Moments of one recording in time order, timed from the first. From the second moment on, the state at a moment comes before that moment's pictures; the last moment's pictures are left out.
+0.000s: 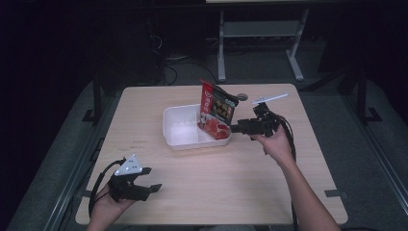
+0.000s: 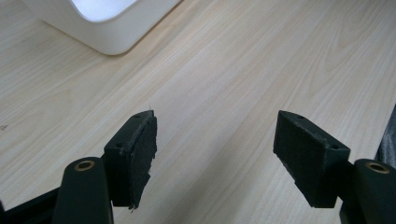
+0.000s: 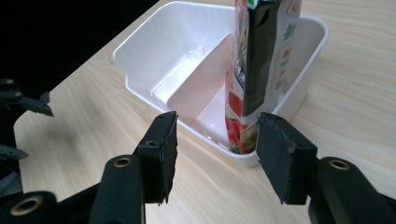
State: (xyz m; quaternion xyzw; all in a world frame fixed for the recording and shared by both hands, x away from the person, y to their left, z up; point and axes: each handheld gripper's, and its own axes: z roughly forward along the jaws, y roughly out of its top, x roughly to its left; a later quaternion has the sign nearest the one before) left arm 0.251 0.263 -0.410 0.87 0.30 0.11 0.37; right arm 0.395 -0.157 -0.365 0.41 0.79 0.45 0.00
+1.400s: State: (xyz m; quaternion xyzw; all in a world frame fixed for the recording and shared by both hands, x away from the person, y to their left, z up) left arm 0.252 0.266 -0.412 0.87 0.30 0.11 0.36; right arm 0.333 -0.195 -0.410 0.41 0.80 0.44 -0.03
